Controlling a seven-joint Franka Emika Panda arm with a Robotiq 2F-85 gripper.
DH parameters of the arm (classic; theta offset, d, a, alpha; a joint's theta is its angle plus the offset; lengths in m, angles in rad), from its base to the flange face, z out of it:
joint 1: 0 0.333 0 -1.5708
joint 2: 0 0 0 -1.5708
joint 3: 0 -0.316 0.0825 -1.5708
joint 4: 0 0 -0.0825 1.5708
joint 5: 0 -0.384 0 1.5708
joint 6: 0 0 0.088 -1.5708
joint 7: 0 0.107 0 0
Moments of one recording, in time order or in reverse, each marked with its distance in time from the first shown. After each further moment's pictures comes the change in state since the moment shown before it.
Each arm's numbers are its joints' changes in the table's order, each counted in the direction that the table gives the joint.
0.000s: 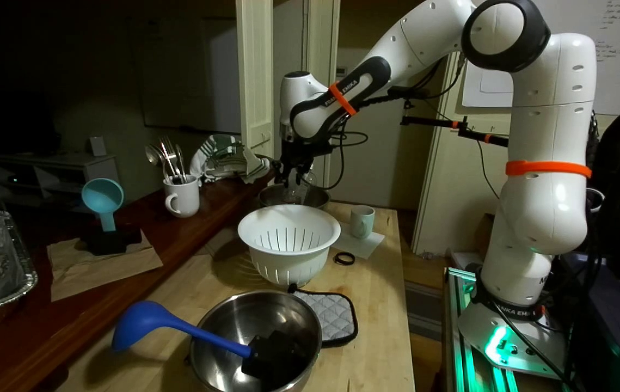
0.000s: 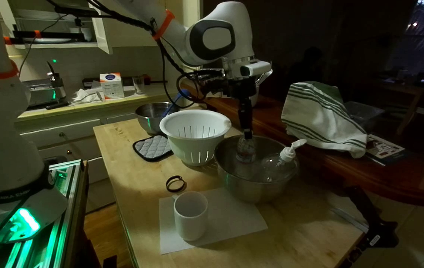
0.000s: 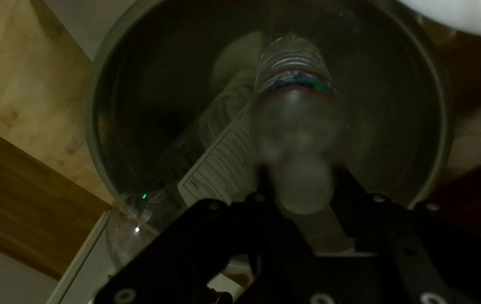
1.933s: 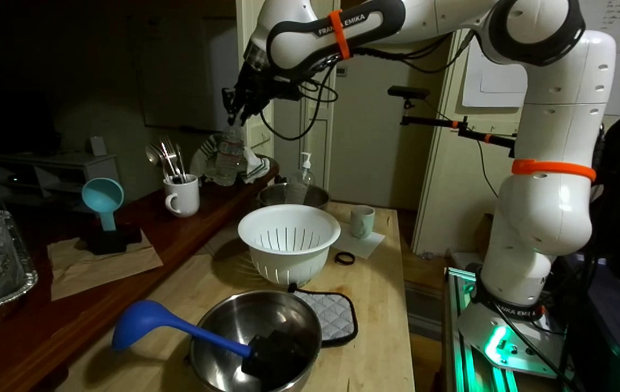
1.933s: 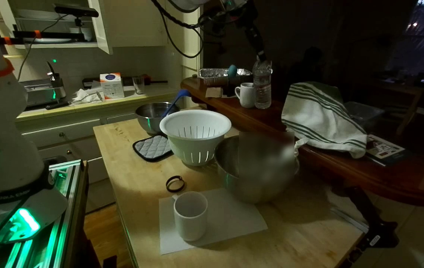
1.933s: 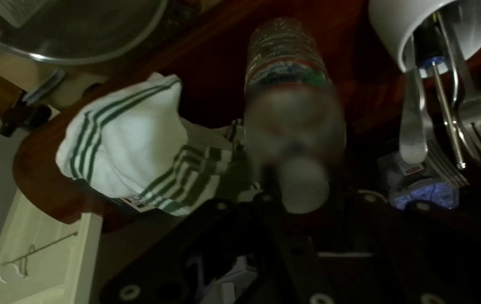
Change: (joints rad) arm 0.067 -0.063 -0.125 0.278 -0.102 -0.060 -0.144
